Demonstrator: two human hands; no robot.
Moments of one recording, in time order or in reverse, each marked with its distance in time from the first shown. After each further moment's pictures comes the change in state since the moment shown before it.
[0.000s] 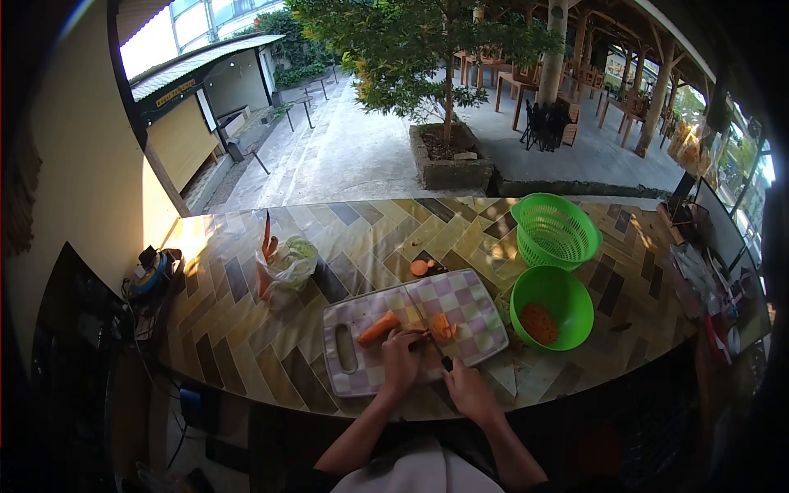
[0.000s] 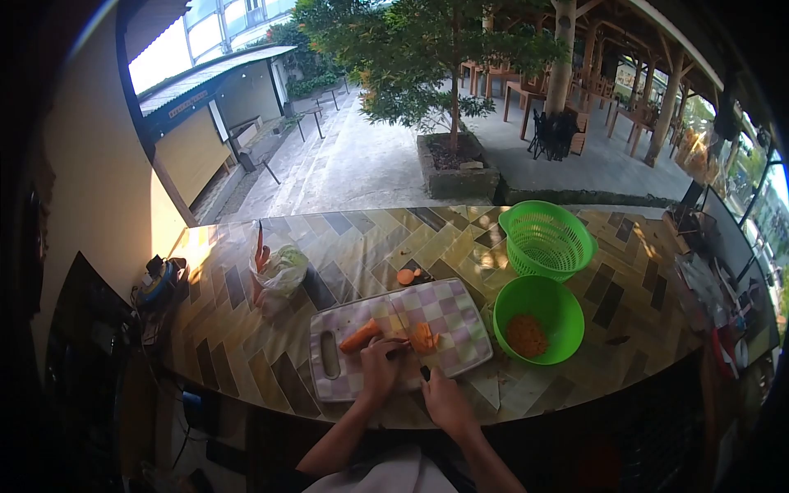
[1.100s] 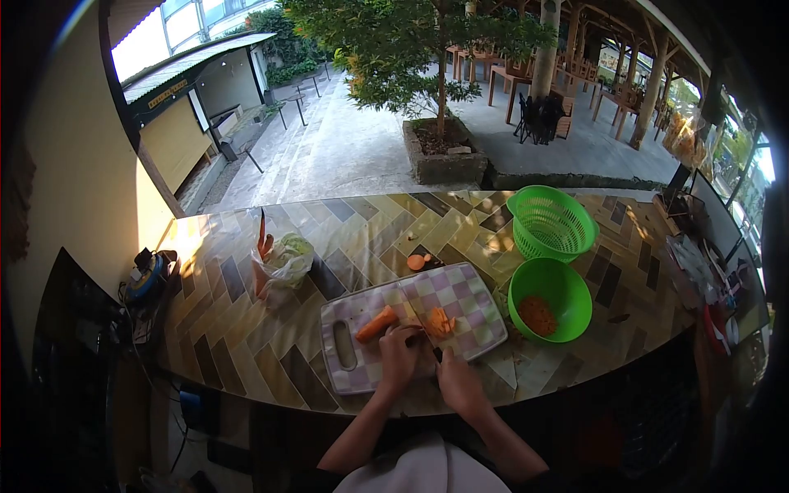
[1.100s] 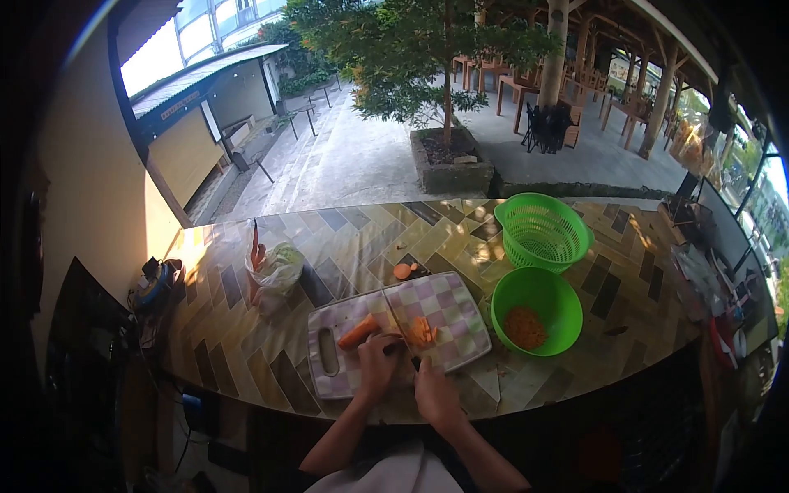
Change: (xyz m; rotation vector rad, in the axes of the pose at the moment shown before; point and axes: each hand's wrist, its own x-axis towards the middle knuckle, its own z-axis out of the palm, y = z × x) left_hand 0.000 -0.002 -0.004 0.006 0.009 -0.005; right_hand 0.003 -0.024 0.012 -0.163 0.031 0.074
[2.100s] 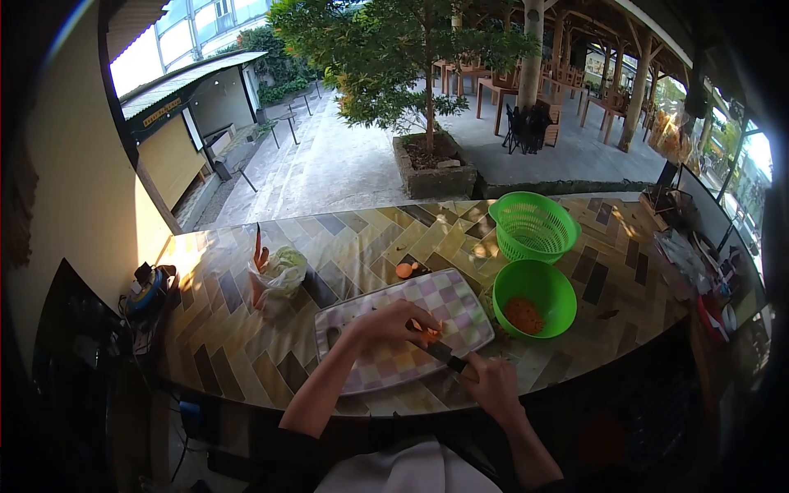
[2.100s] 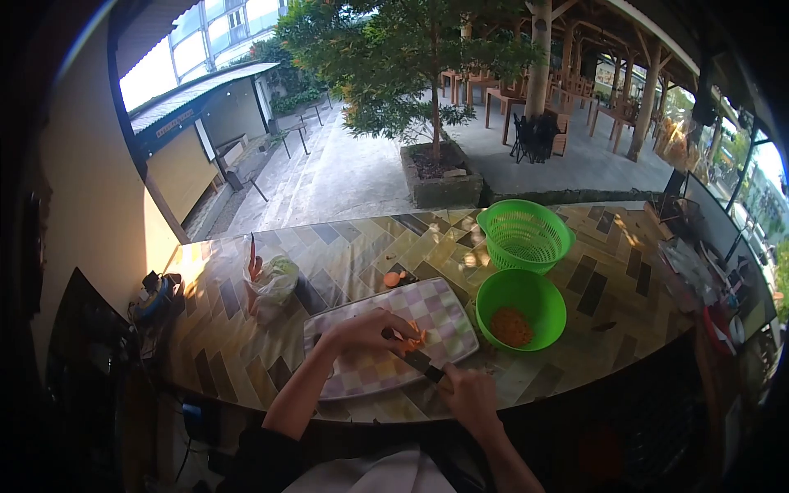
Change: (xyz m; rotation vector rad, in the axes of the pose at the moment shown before) left_hand 0.107 0.046 -0.047 -0.137 -1.136 0.275; right_hand -0.035 0.046 -0.055 -0.119 0.283 -0.239
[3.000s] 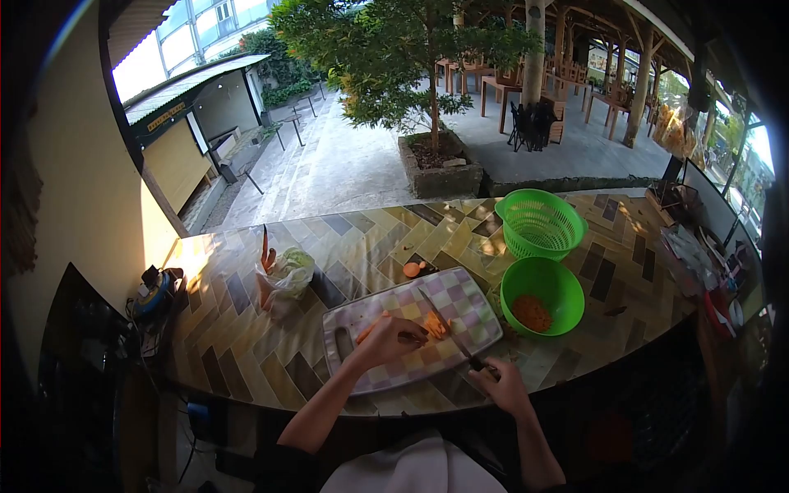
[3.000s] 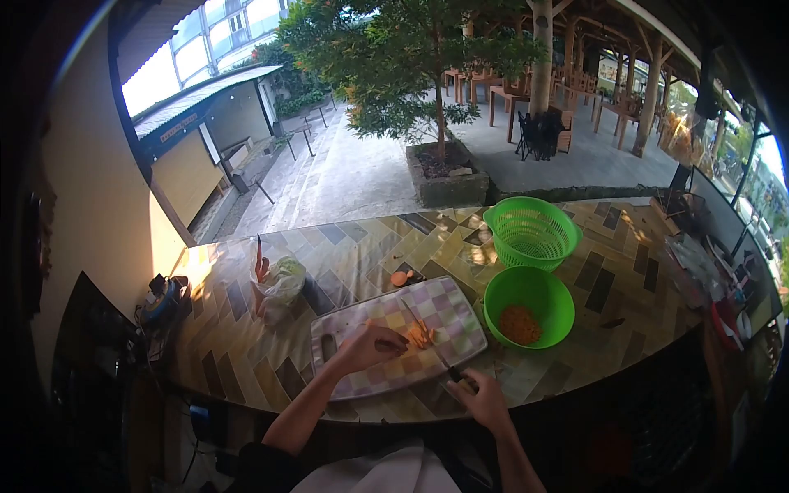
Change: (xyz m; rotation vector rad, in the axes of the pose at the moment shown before) left_hand -0.037 -0.027 0.046 -0.114 0.402 -0.043; right_hand -0.013 0.031 0.019 0.619 -0.113 0.302
